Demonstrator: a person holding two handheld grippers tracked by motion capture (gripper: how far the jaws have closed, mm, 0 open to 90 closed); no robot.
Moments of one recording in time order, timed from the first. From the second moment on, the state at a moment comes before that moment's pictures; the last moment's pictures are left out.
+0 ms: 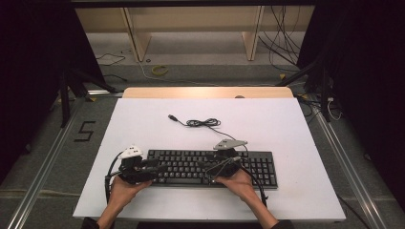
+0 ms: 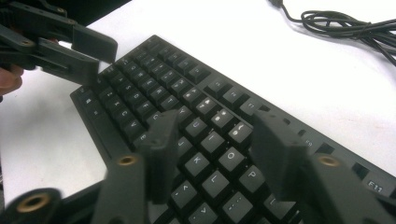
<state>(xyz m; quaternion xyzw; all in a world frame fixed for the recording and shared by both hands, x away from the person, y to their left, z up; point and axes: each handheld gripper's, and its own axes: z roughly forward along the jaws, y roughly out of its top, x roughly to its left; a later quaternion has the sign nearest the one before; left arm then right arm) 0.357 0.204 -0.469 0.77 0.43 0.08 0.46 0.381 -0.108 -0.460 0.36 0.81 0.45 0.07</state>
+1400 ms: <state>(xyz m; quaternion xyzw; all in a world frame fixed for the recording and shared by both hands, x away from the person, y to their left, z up) 0.371 0.189 -0.477 0.81 0.43 0.08 0.39 0.362 -0.115 -0.450 0.34 0.81 0.47 0.06</state>
